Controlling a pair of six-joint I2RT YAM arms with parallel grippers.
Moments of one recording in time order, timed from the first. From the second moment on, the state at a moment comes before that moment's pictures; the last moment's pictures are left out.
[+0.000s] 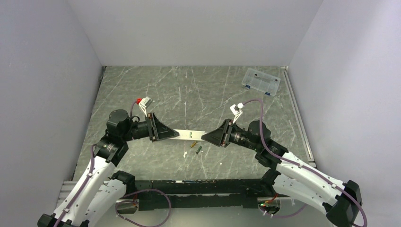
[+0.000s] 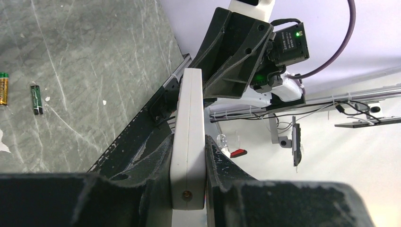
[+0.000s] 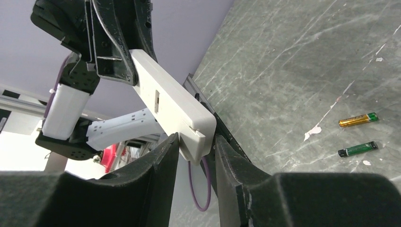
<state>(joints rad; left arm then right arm) -0.34 0.69 0.64 -0.14 0.88 -1.00 0.81 0.77 0.52 0.16 -0.34 0.93</state>
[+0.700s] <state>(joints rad) -0.34 0.70 0.65 -0.15 0.88 -0.98 0.81 0.75 0.55 0.08 -0.32 0.89</state>
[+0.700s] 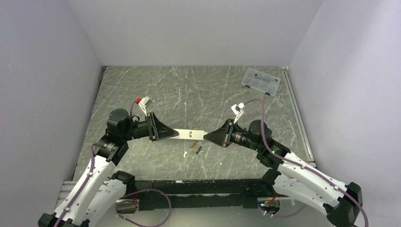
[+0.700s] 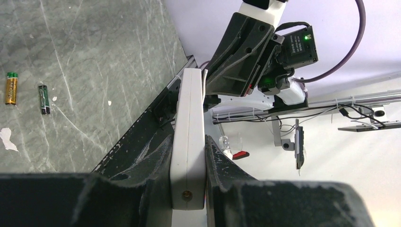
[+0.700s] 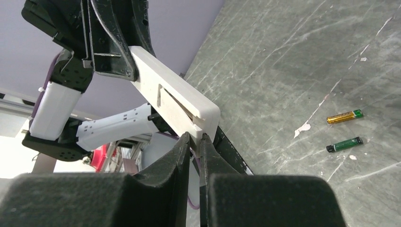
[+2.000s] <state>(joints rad) -0.34 0.71 0.68 -0.31 0.83 -0.85 0.81 0.61 0.63 -0.17 -0.20 0.77</state>
